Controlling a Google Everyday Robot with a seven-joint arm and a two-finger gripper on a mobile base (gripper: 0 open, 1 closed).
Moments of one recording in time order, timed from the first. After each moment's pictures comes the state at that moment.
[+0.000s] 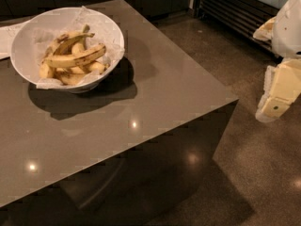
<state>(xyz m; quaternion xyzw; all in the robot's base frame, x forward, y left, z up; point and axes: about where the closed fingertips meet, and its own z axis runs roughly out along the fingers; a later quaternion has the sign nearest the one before) 0.438 -0.216 0.979 -0.60 0.78 -0.04 0.16</state>
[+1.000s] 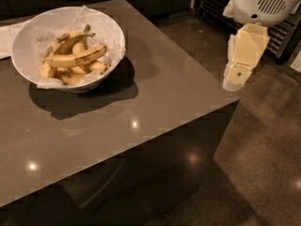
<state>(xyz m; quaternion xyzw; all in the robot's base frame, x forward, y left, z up) 0.481 -0.165 1.007 -0.62 0.77 -0.04 0.15</state>
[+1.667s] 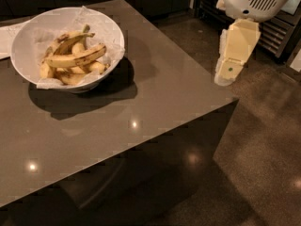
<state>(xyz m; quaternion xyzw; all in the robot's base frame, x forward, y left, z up) 0.492 -0.151 1.015 -0.62 0.76 -0.05 0.17</state>
